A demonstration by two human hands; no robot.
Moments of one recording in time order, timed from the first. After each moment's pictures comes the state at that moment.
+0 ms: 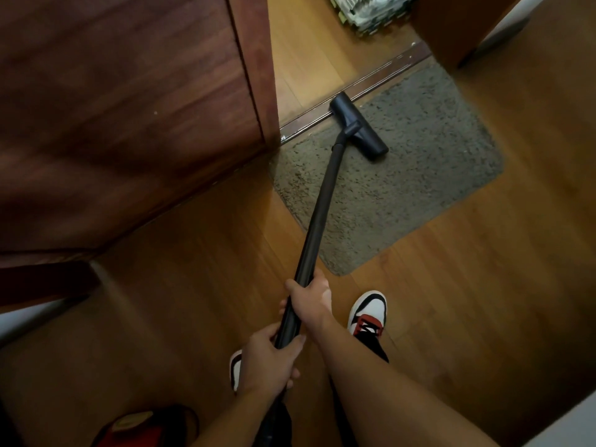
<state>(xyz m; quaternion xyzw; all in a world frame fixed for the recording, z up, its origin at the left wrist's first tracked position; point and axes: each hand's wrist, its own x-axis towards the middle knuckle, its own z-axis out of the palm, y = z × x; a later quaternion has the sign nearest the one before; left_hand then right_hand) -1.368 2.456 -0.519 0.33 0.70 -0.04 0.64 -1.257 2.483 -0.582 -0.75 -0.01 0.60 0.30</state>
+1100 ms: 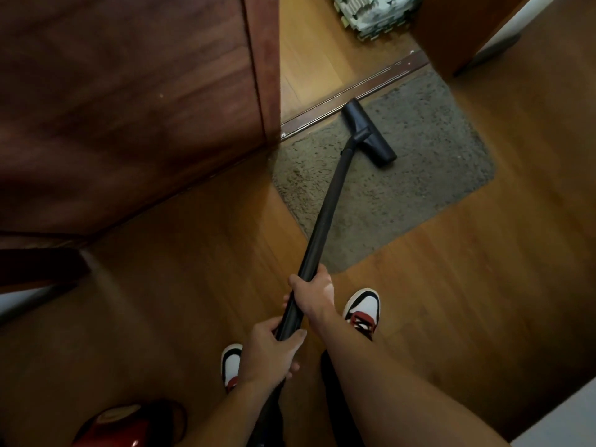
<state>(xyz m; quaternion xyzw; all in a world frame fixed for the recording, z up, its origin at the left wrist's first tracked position) -1.374 2.447 -0.516 0.37 0.67 -0.04 0.64 -1.260 2.472 -0.583 -0.77 -0.01 0.58 0.28</state>
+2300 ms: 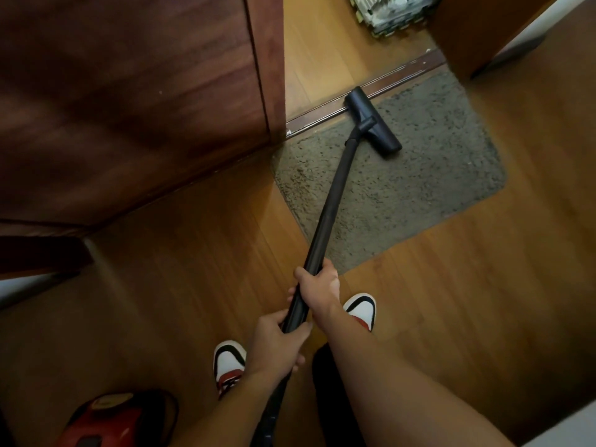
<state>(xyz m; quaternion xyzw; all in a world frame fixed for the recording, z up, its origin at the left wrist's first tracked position) -1.330 2.455 -0.515 0.33 0.68 0.00 0.65 -1.223 2.483 -0.594 -0.77 -0.02 0.57 0.28</state>
